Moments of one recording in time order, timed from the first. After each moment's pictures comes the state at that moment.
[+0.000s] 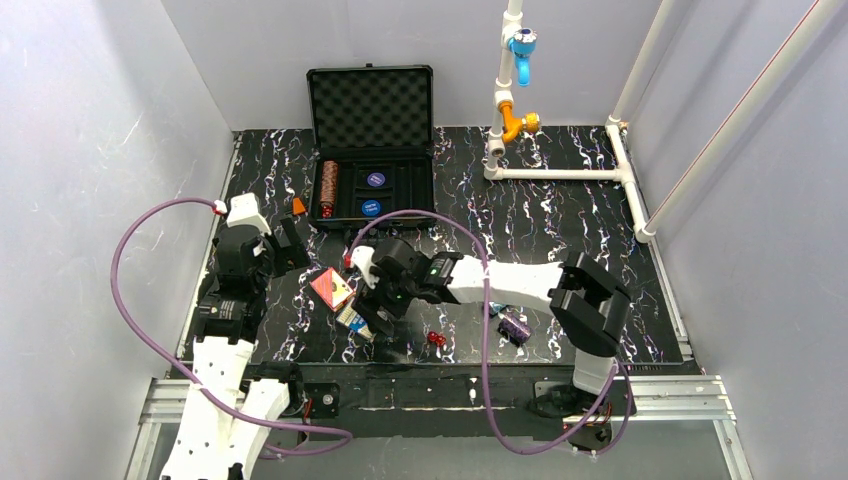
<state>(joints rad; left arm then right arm) -0.07 0.67 0.83 -0.67 -0.19 -0.24 1.15 1.79 1.26 -0.29 -0.22 0.06</state>
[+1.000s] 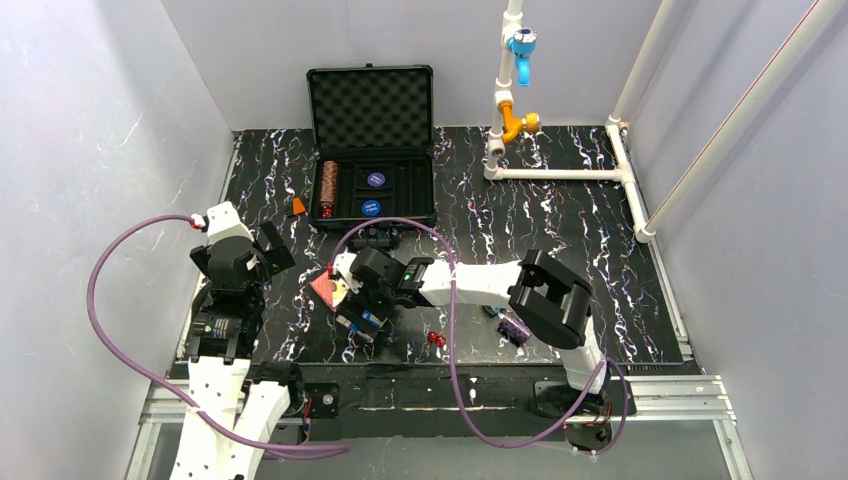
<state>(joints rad) -0.07 0.58 0.83 -0.69 -0.40 -0.26 1.20 2.00 1.41 -0.31 -0.09 0.05</state>
